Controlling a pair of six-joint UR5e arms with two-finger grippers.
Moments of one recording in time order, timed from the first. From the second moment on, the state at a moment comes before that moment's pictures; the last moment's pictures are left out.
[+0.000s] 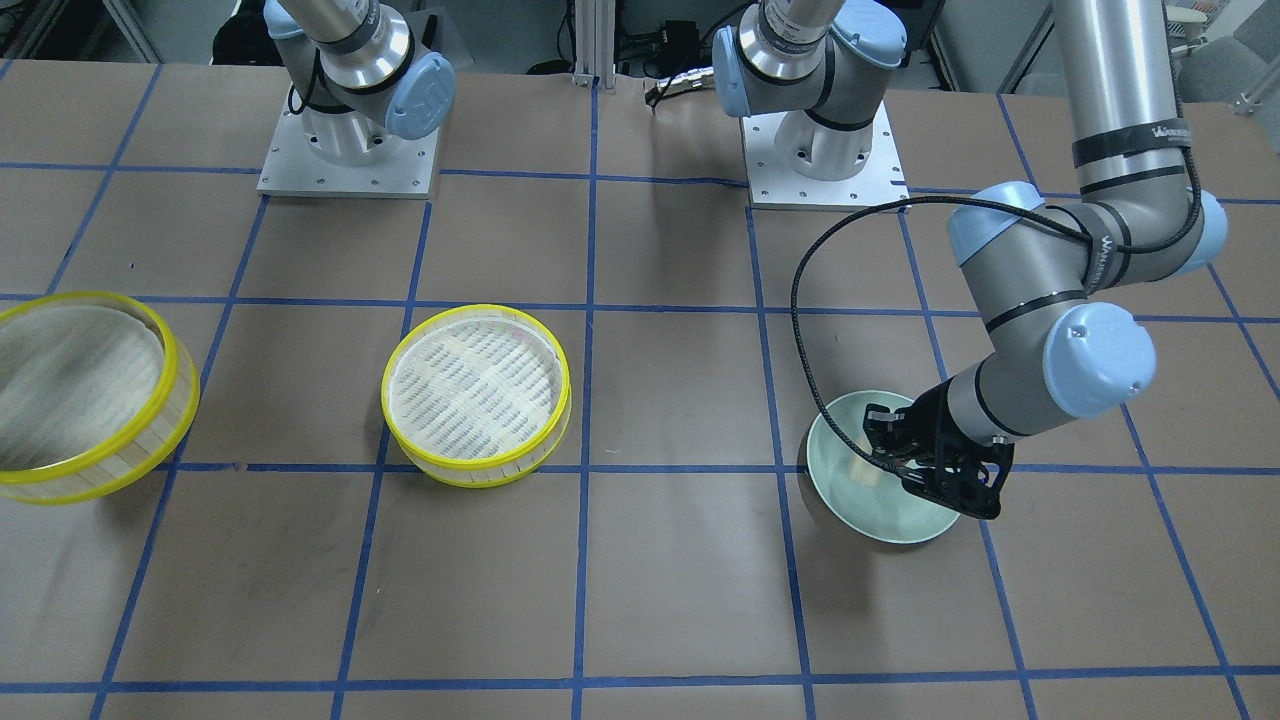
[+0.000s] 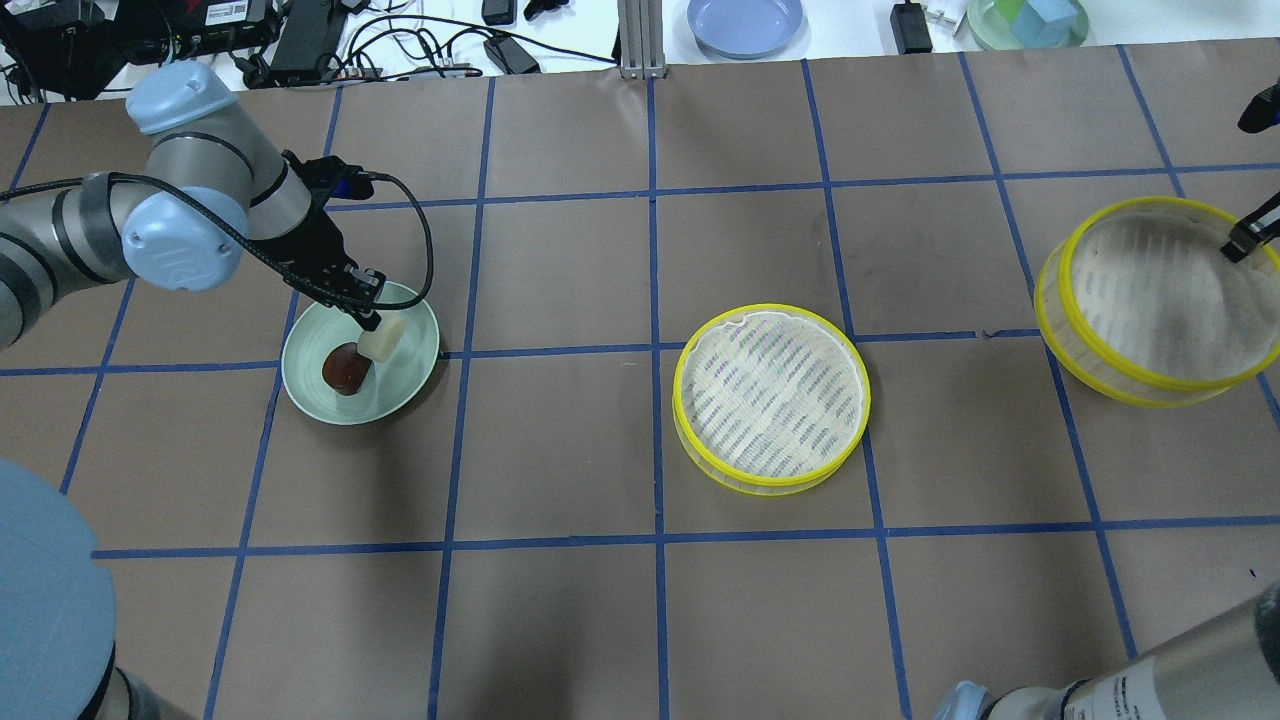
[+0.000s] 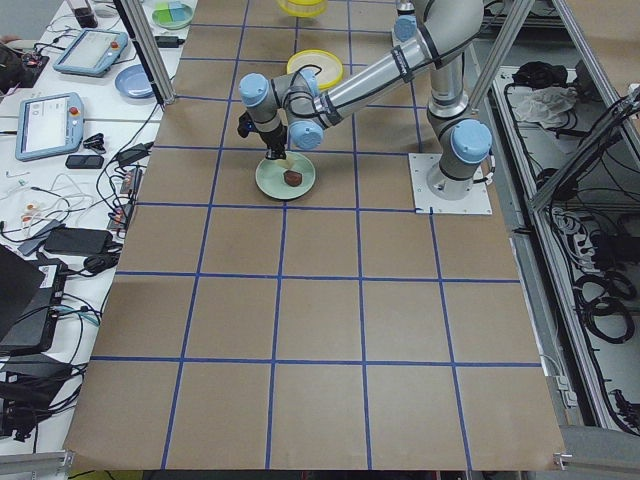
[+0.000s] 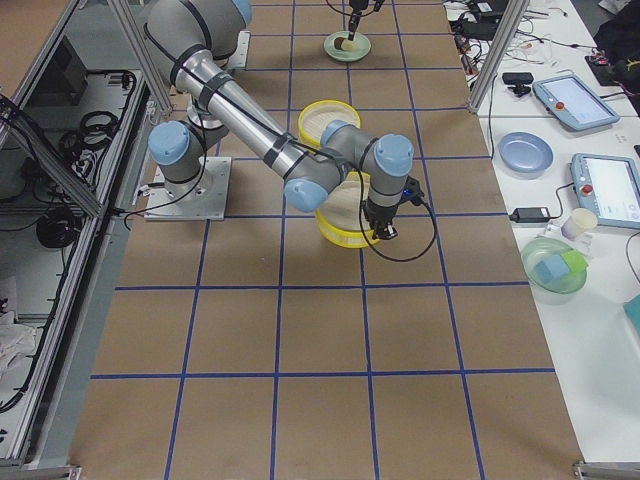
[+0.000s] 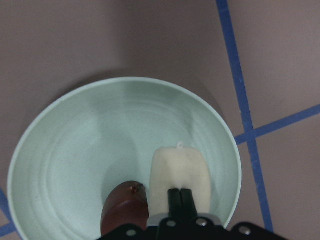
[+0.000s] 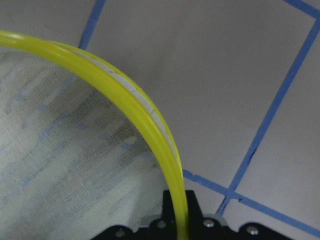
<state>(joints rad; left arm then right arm) -1.35 -1.93 -1.72 -1.23 1.47 0.53 0.95 -1.25 1.61 -1.93 -1.57 -1.03</state>
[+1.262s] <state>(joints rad) -1.75 -1.81 -1.63 -1.26 1.24 -0.17 1.18 -1.47 1.68 -1.68 -1.64 -0.63</state>
